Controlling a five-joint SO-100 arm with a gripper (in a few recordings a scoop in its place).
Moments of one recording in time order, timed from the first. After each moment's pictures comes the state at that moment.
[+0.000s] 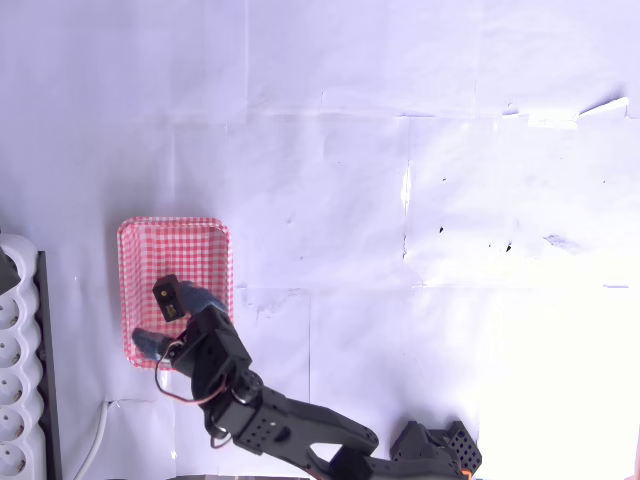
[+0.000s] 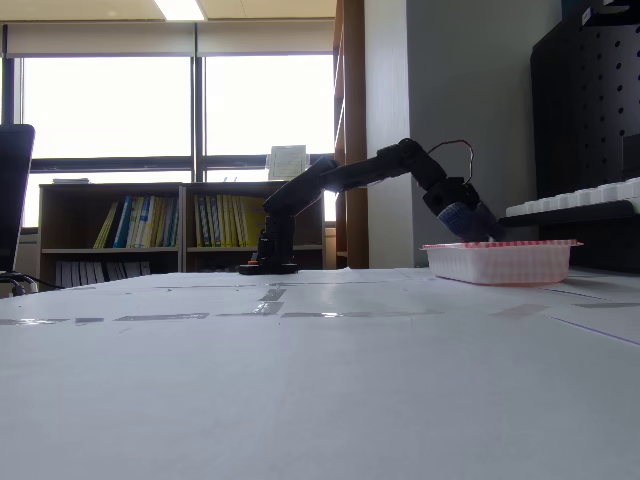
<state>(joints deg) -56.7 141.2 161.4 61.6 -21.1</state>
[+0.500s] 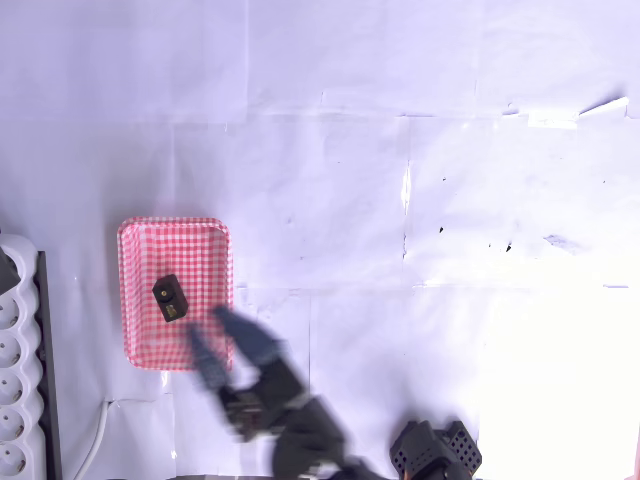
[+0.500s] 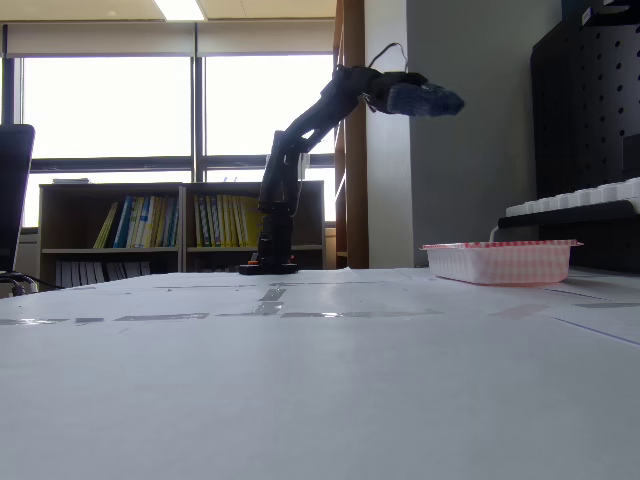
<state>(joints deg) -37.3 80.5 101.1 40.7 -21.2</state>
